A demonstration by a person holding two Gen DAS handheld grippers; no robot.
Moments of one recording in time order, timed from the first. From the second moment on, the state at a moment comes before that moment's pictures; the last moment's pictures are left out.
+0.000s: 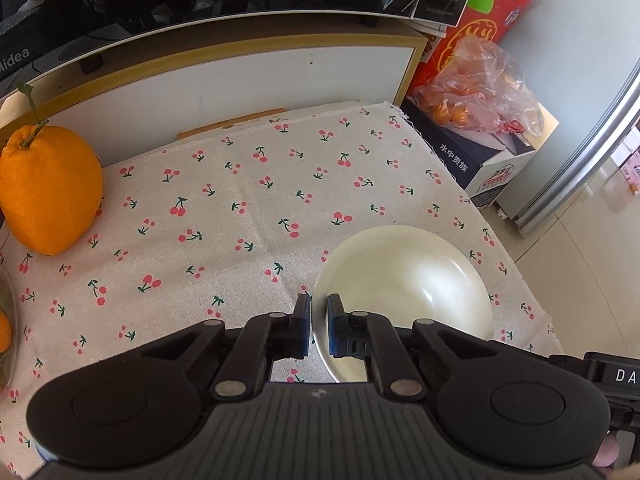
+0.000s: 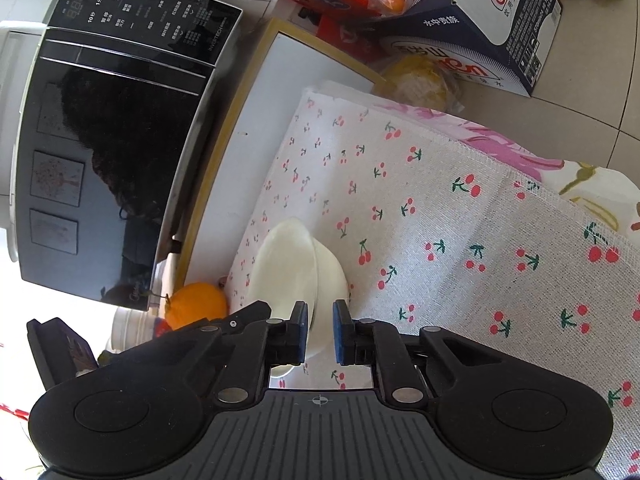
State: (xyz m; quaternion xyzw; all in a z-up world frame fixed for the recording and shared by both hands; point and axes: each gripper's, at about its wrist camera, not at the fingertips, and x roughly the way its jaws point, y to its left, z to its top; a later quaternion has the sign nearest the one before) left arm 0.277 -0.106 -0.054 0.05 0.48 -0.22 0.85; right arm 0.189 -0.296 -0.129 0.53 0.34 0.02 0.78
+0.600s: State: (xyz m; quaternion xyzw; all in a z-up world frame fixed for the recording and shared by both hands) left arm 0.268 -0.107 -0.038 0.05 0.46 -0.21 0.86; right arm 0.186 -0.296 -0.109 0.53 0.32 0.03 0.79
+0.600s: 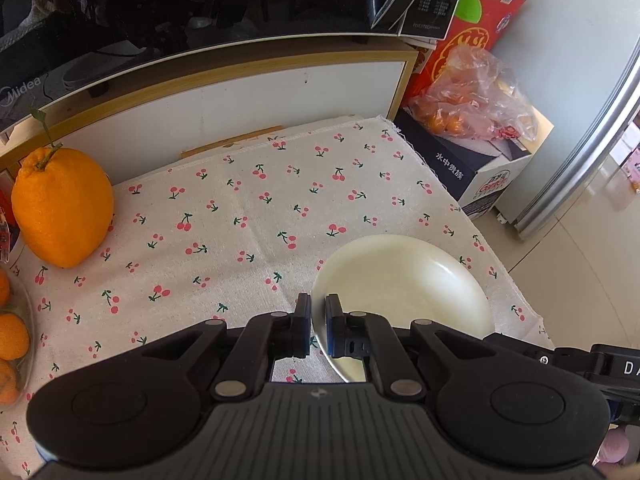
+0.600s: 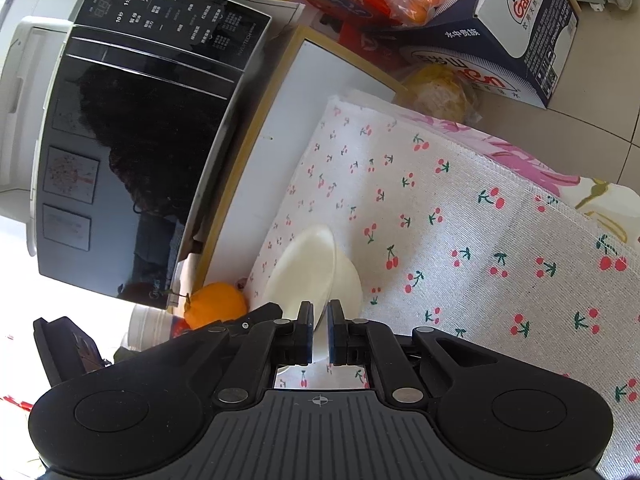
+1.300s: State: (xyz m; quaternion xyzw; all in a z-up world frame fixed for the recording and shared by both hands) left arm 0.215 -0.079 0.016 -0.01 0.43 -0.19 0.88; right arm 0.157 -0.286 -0.045 0.49 0.31 0.08 0.81
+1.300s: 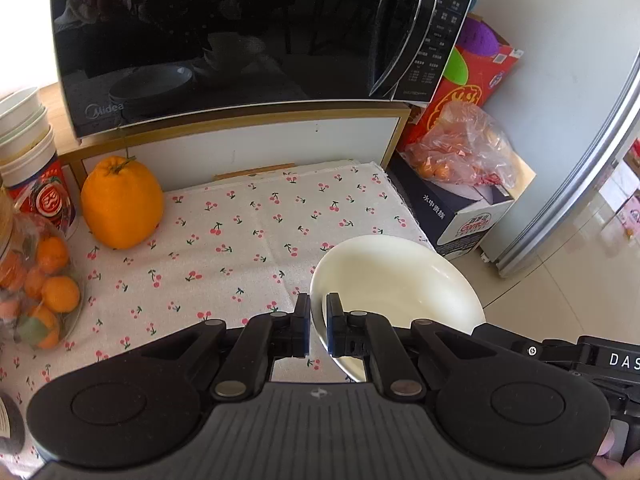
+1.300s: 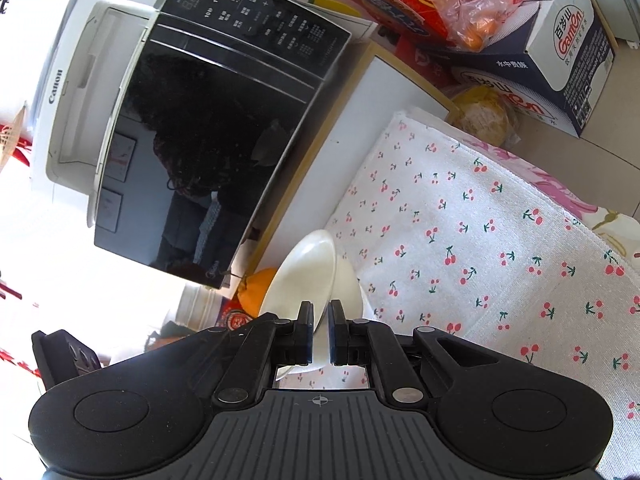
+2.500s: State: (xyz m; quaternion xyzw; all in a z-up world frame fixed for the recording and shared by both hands) left arm 0.099 -0.065 -0.025 -0.14 0.48 -0.21 0.84; right arm 0.118 -0.291 -0.022 0.30 0.44 0.09 0.84
